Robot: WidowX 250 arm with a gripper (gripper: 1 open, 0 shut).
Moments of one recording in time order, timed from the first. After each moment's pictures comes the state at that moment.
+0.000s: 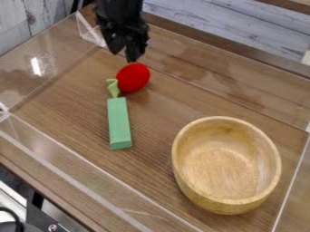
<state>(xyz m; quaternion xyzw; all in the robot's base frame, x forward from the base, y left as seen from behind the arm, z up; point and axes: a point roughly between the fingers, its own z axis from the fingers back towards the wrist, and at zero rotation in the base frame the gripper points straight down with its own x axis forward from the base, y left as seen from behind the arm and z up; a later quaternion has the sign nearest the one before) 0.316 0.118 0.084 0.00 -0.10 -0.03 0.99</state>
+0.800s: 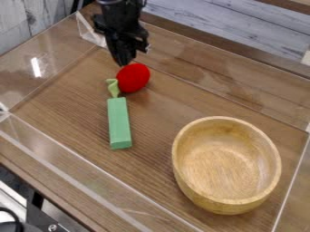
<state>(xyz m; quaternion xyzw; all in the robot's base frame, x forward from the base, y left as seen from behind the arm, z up) 0.314 0.116 0.075 0.00 -0.08 -0.01 1.00</state>
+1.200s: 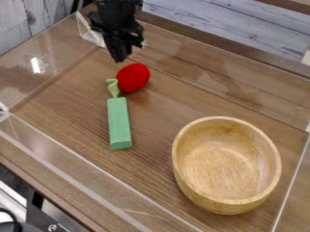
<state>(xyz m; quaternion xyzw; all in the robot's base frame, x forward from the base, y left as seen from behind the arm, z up) 0.314 0.136 0.084 -0.01 -0.10 0.00 1.00</state>
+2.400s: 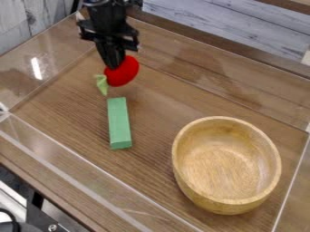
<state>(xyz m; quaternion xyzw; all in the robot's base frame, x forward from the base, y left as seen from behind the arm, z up) 0.296 0.131 0.092 -0.03 -0.09 0.06 0.99</state>
